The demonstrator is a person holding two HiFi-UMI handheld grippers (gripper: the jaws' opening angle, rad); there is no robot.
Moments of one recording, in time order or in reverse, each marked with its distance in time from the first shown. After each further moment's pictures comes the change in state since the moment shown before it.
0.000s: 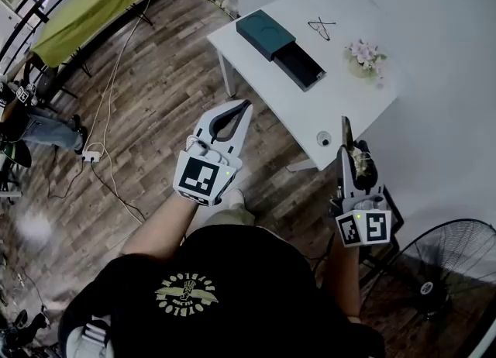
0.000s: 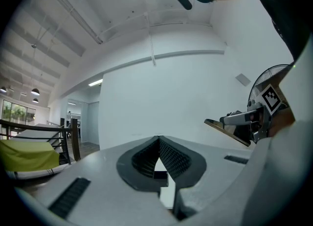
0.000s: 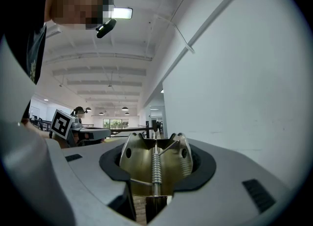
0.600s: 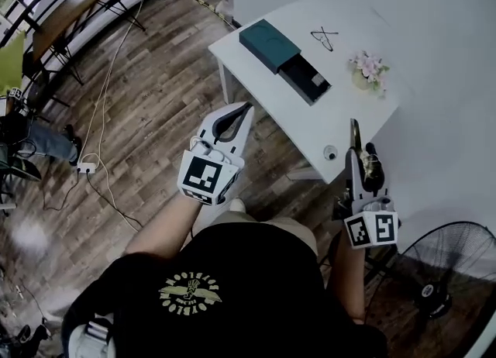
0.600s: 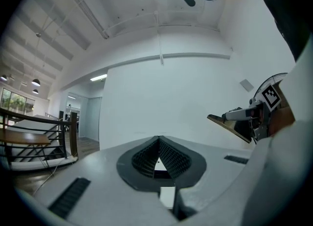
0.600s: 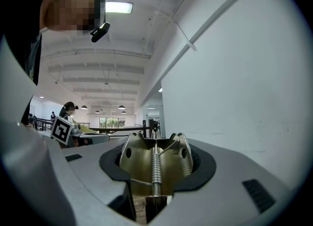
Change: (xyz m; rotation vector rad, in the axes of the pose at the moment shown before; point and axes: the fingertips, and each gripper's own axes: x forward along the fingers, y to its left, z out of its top) left arm 0.023 0.076 -0.020 -0.071 -0.006 -0.022; right arm 0.063 0.013 0.009 -0.004 0.008 -0.044
